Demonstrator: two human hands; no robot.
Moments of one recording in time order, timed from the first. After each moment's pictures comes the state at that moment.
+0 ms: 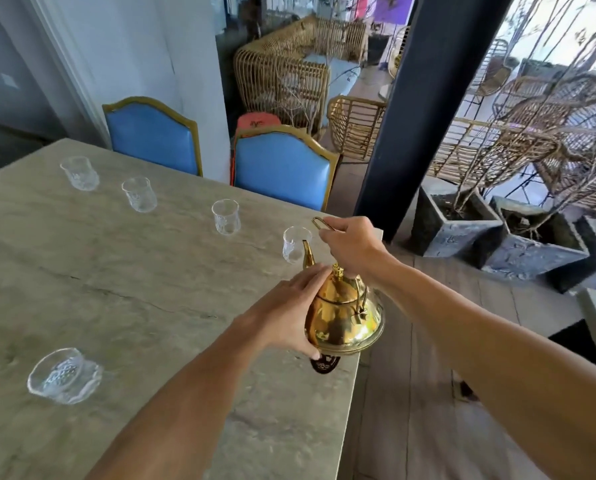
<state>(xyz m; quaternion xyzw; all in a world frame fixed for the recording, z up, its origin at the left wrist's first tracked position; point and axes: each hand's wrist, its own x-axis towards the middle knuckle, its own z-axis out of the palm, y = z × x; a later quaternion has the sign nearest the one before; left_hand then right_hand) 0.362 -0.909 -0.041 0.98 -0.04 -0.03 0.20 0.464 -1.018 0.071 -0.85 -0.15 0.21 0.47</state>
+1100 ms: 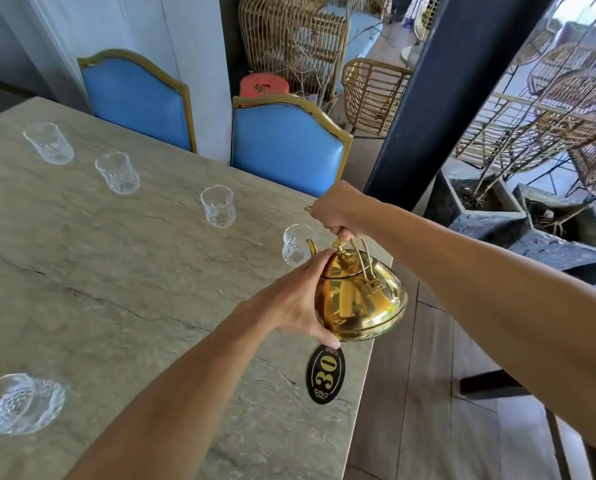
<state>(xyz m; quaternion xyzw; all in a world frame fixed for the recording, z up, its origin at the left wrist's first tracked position) 0.445 -0.877 -0.059 0.93 0.01 -0.08 0.36 0.577 -0.922 0.055 -0.90 -0.17 0.31 0.23</state>
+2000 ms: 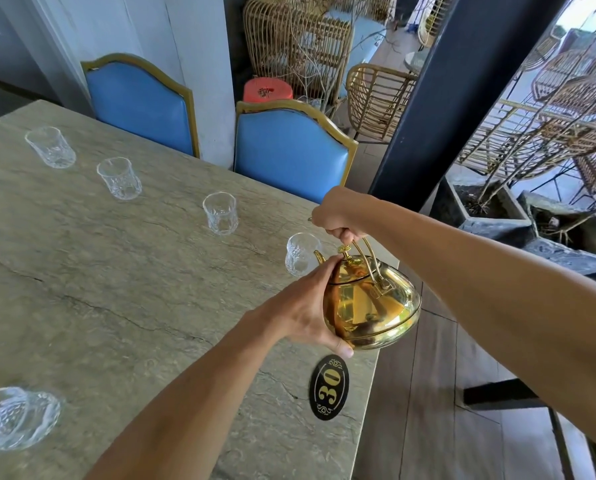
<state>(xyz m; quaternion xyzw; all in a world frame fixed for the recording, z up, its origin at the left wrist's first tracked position) 0.455 -0.875 -0.058 0.89 0.00 -0.07 0.45 0.587 -0.907 0.062 -0.90 -0.18 0.35 0.16</state>
